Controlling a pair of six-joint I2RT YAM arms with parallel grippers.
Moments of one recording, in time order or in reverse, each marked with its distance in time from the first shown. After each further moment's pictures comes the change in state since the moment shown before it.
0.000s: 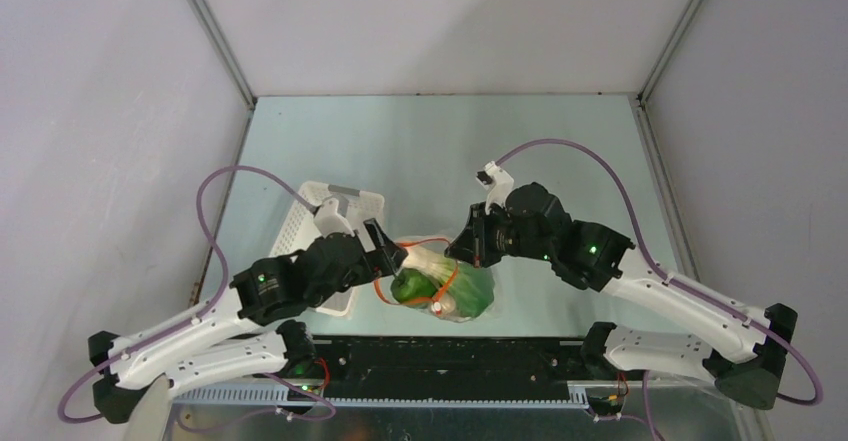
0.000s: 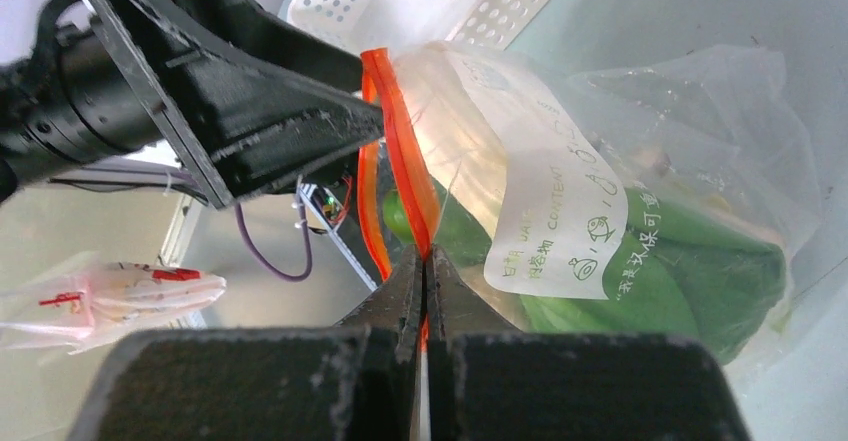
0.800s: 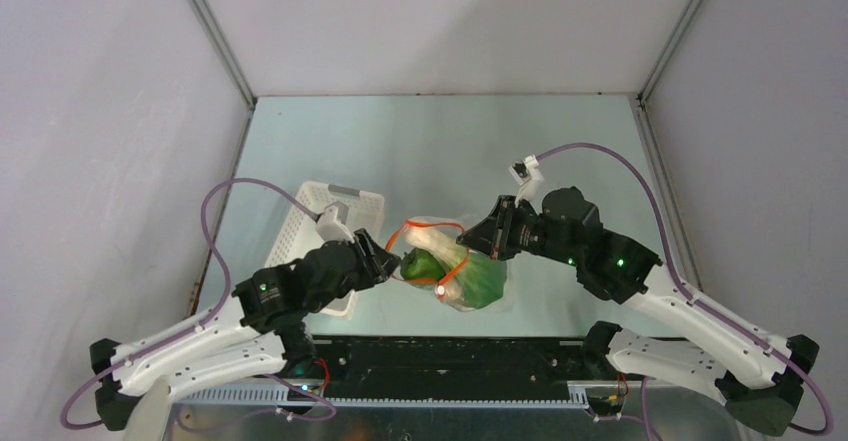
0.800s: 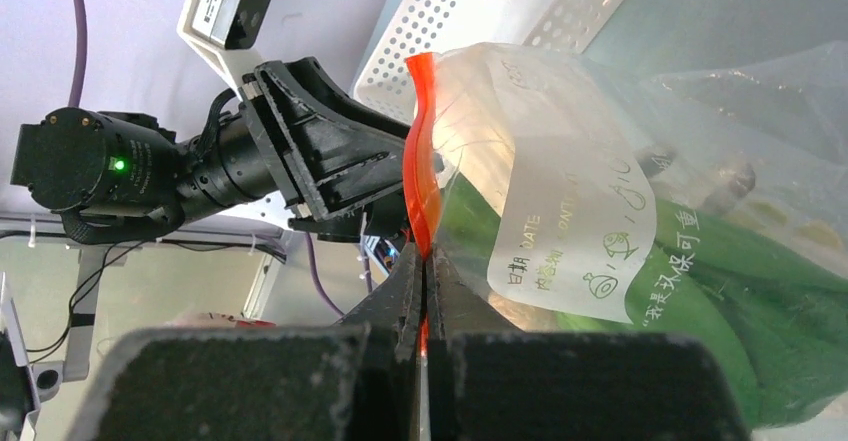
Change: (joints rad) left arm 0.013 -0.080 -0.130 0.132 0.064 -0.001; right arm -0.097 -0.156 -0.101 0.122 -0.032 0.138
